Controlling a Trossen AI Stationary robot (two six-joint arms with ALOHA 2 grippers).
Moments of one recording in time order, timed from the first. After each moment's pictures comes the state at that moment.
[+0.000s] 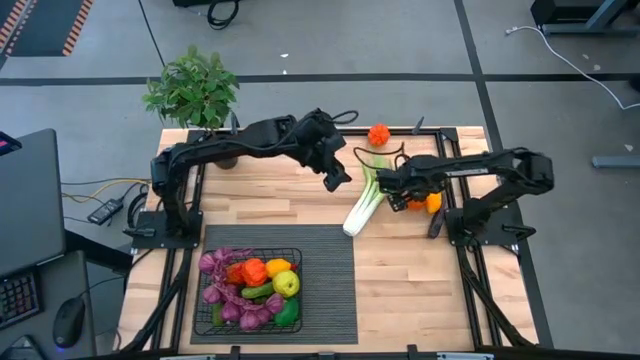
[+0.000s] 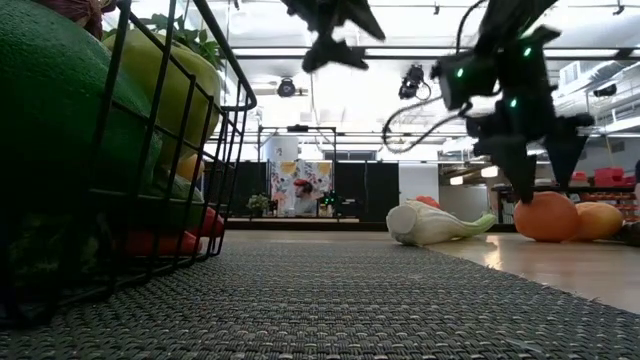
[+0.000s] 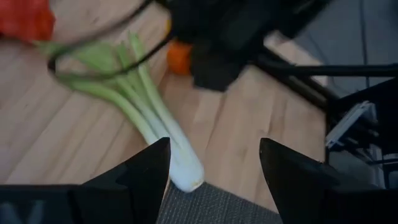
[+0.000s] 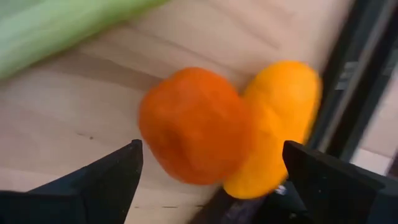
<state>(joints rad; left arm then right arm) 0.23 1.85 1.87 -0.73 0.23 -0.37 -0.25 1.43 0.87 -1.19 0.24 1.00</state>
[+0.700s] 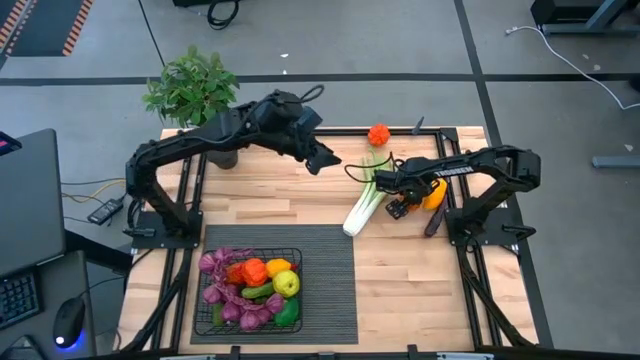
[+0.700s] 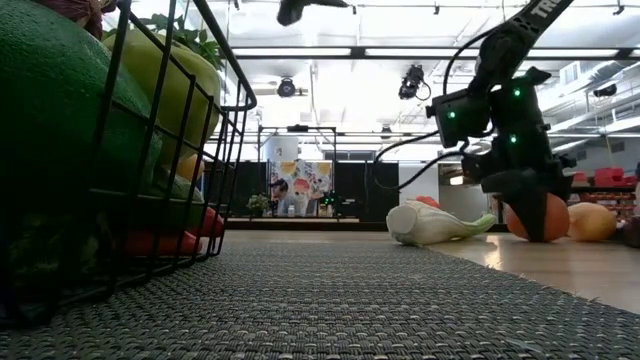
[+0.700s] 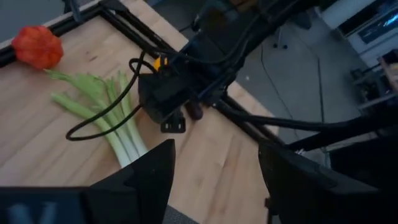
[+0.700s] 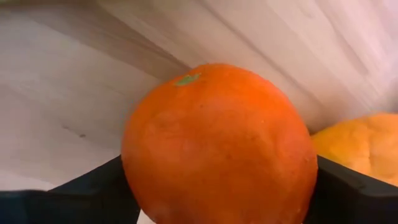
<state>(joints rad) 0.23 1.66 1.87 -0.71 0.21 -0.58 -0.33 1.53 0.77 -0.97 0.14 0.67</state>
